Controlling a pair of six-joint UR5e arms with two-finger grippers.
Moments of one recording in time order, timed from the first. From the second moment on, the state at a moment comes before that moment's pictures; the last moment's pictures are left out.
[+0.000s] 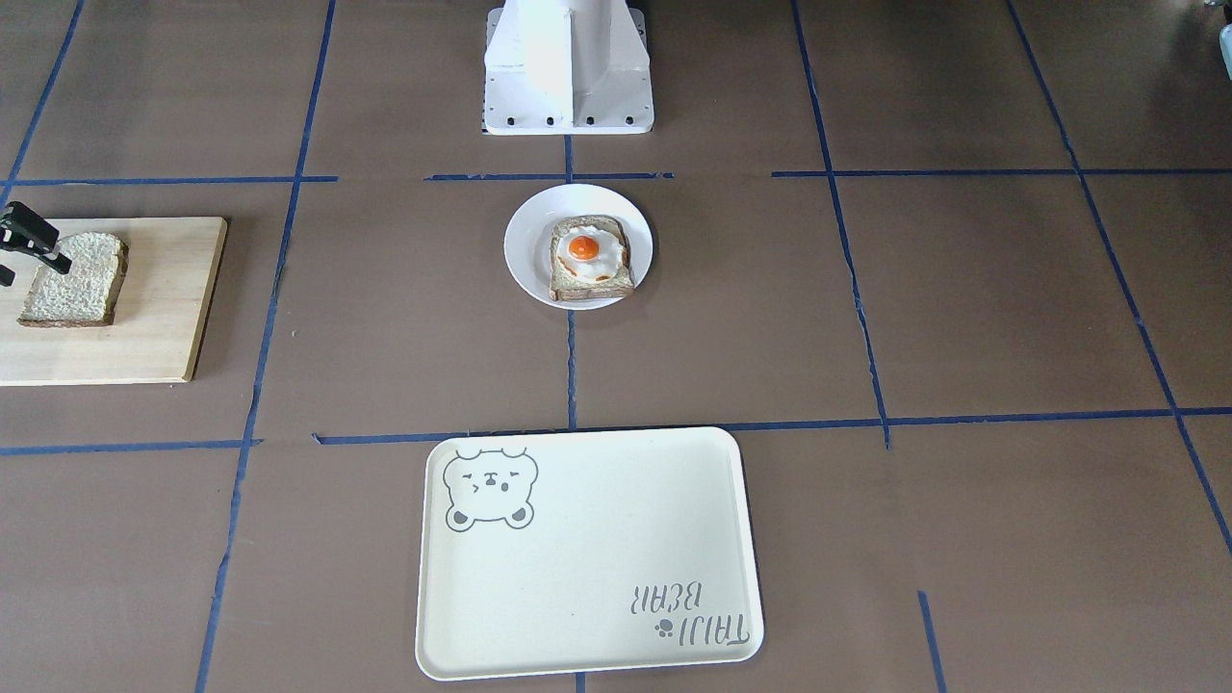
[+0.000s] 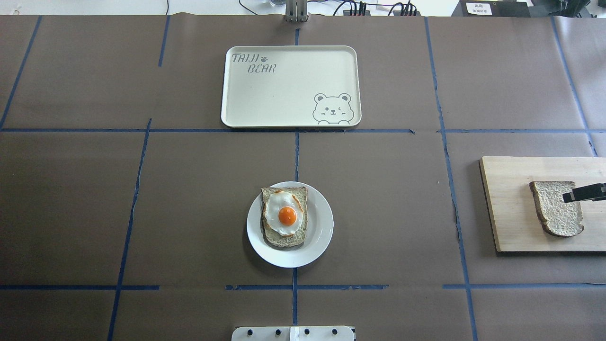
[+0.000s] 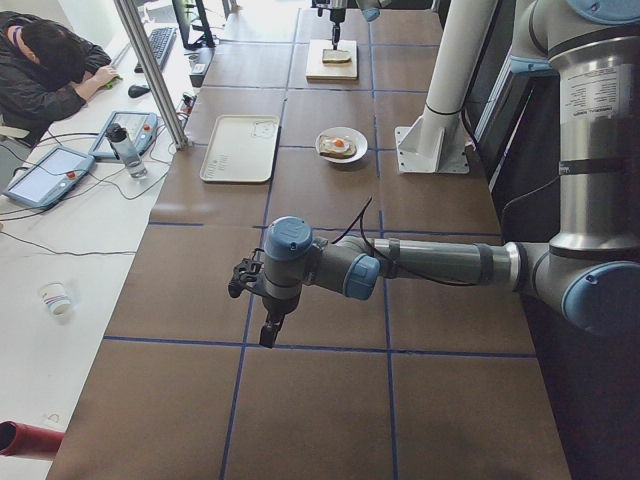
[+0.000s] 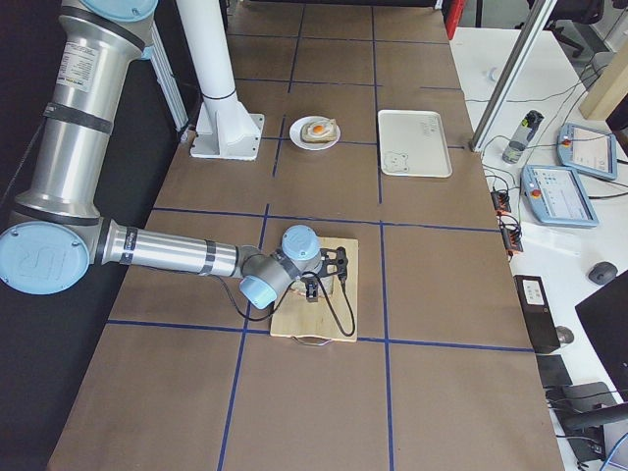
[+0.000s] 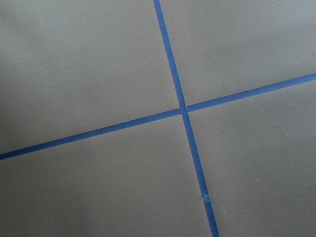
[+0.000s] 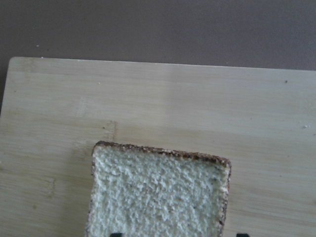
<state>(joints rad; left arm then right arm) -1.49 -1.45 -1.71 -1.83 -2.21 0.00 1.07 -1.85 1.60 -0.63 2.31 0.73</state>
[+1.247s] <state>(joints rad) -1.49 -1.45 -1.71 -1.83 -2.21 0.00 1.01 -1.88 1.59 -0.62 2.30 0.73</state>
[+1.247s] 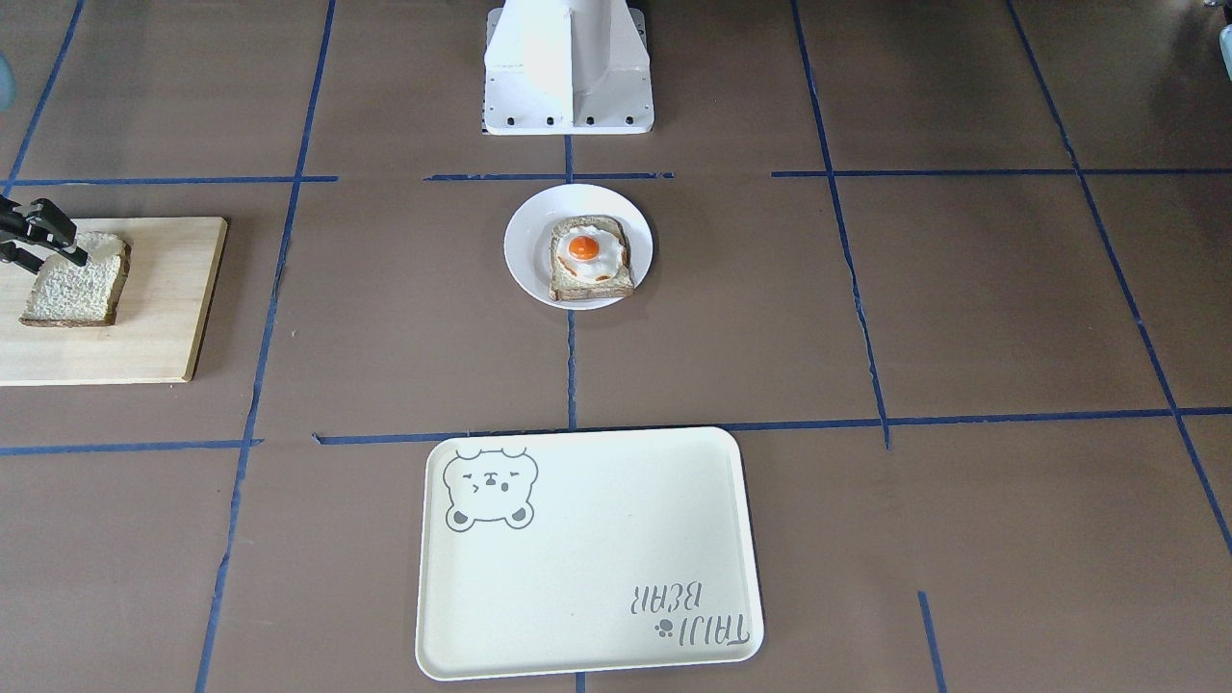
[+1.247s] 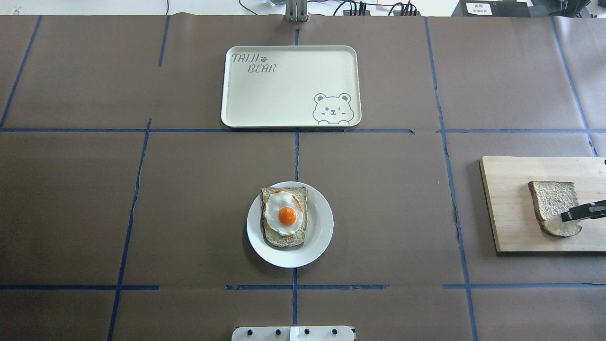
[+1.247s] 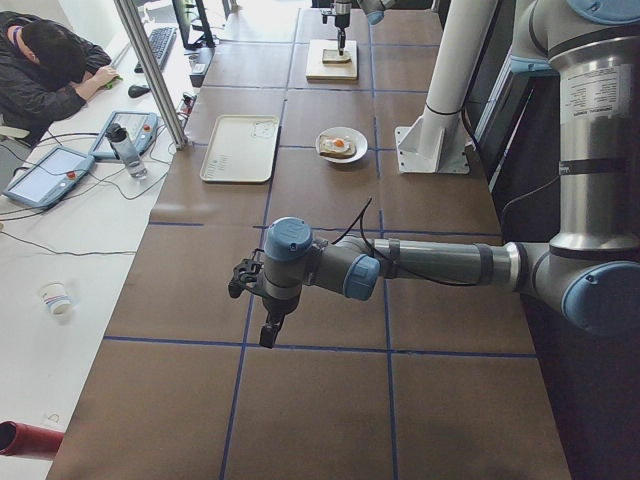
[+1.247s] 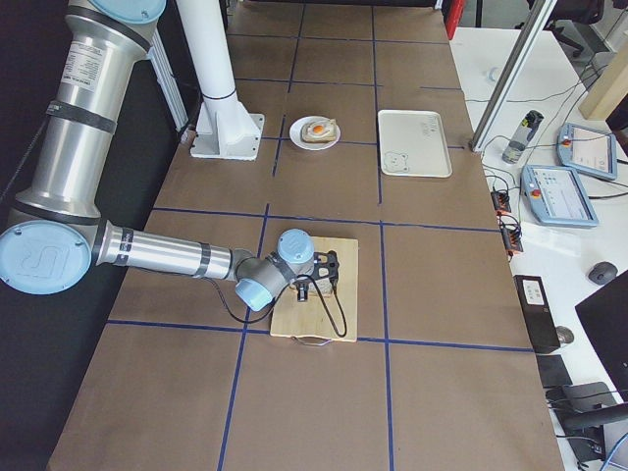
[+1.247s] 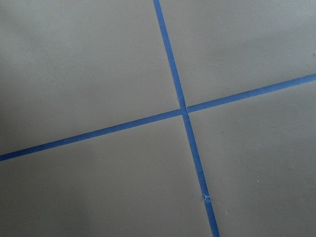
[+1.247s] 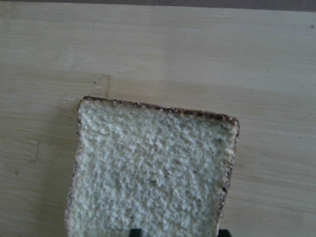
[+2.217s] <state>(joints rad) -1.49 -1.46 -1.71 -1.83 -2.21 0.00 1.01 -1.88 1.63 -0.62 2.34 0.73</state>
